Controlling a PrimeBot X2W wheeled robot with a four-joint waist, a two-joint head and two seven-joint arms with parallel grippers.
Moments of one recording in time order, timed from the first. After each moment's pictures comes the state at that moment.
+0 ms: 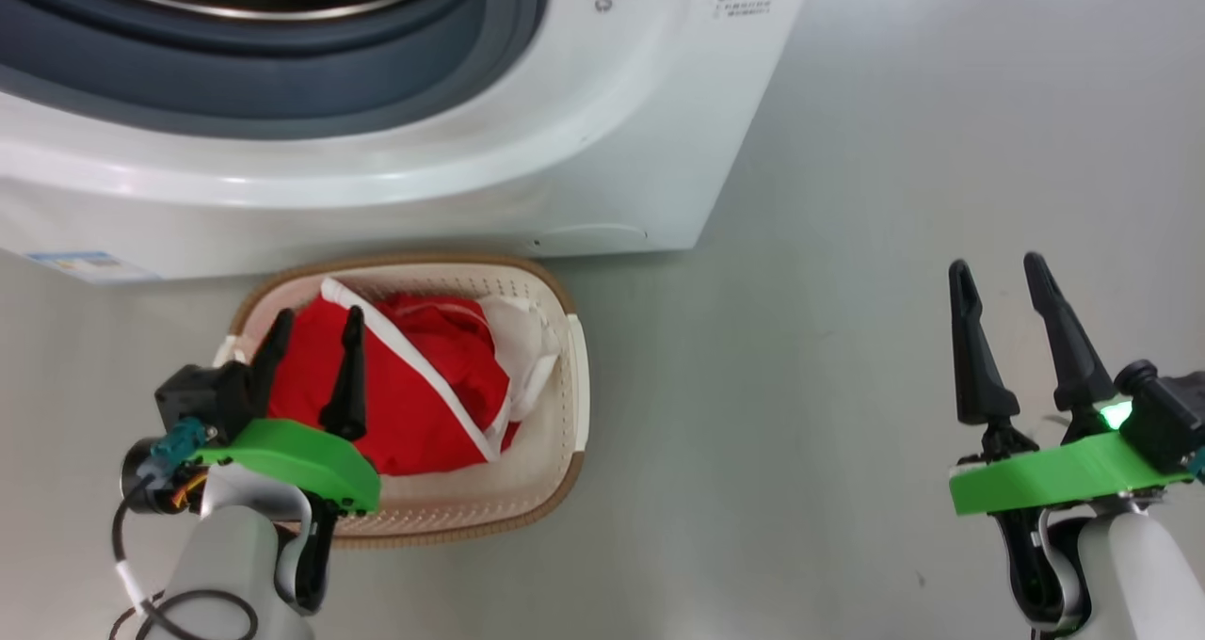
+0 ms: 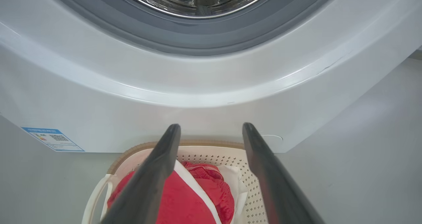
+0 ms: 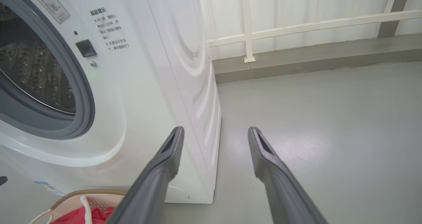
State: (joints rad) left arm -0.53 0.05 -0.02 0.72 -0.26 -0.13 -0.26; right arm -0.20 -0.05 -0.05 0.14 0.35 0.12 -0.26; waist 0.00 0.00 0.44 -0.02
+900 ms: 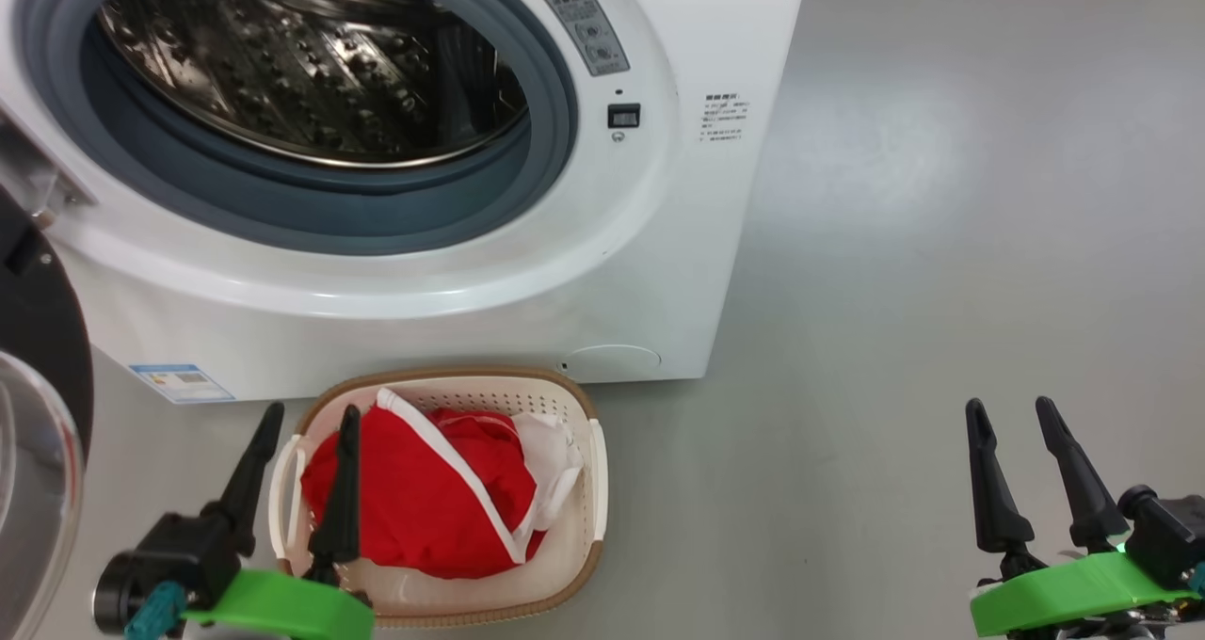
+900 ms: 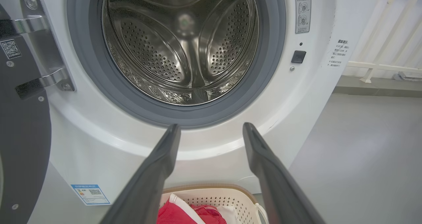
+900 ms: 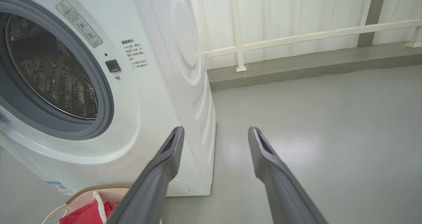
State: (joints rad) left arm -0.17 0.07 0.01 0.27 -0.21 -0.13 -0.26; right arm 0.01 -0.04 -0.09 0.16 0.35 0.12 -0.26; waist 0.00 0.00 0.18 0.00
